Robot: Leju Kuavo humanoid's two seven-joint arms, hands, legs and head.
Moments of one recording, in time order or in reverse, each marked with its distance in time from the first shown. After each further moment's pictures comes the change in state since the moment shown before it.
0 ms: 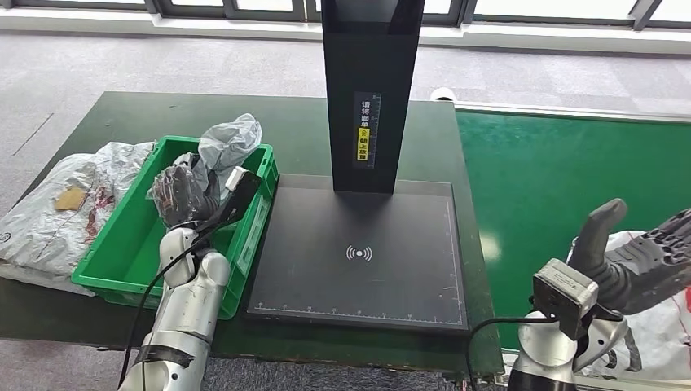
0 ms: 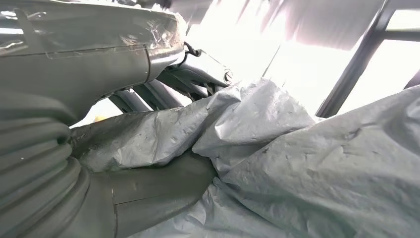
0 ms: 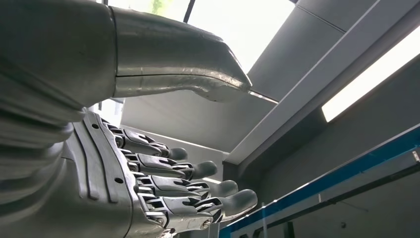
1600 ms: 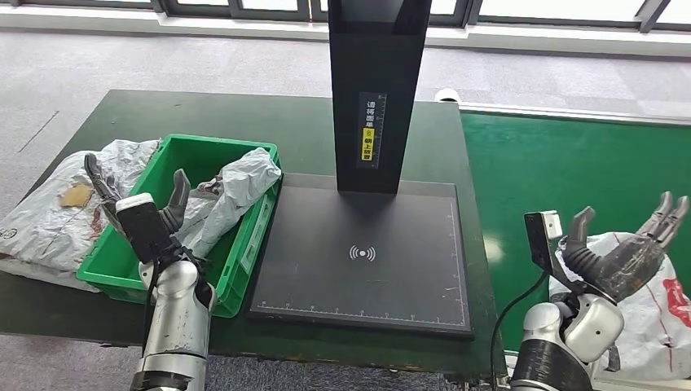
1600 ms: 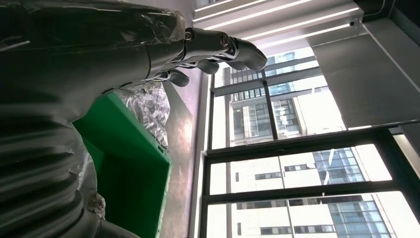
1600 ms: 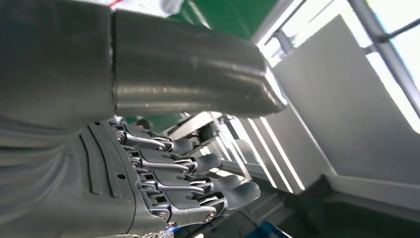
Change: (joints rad) left arm 0.120 -0.052 0.010 -0.257 1.056 -0.036 -0.592; right arm -0.205 -0.039 -0.471 0.498 0.777 0.003 0.464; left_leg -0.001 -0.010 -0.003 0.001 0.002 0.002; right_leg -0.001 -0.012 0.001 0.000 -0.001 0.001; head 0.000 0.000
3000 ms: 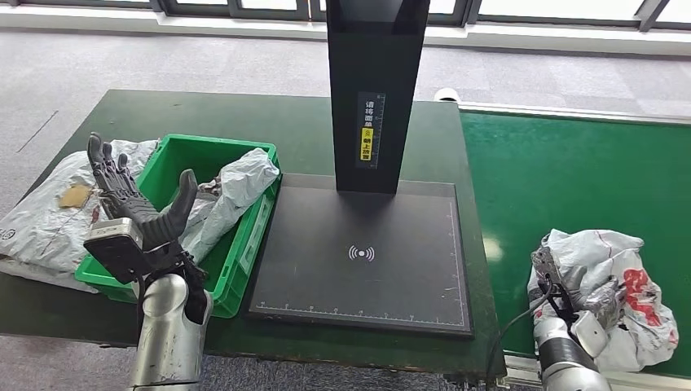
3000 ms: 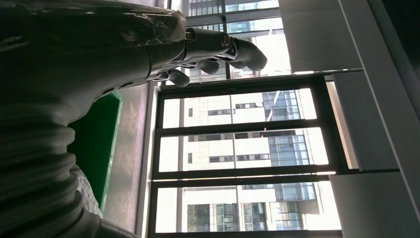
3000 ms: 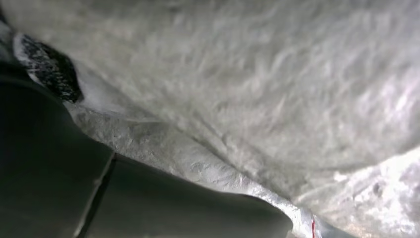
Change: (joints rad) left arm 0.120 0.030 -0.169 -0.248 0.119 -0.242 0.000; right arm -0.172 -0.315 -0.080 0.832 -0.061 0.244 0.351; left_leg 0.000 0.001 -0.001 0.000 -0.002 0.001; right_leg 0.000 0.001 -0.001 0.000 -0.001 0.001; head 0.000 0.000
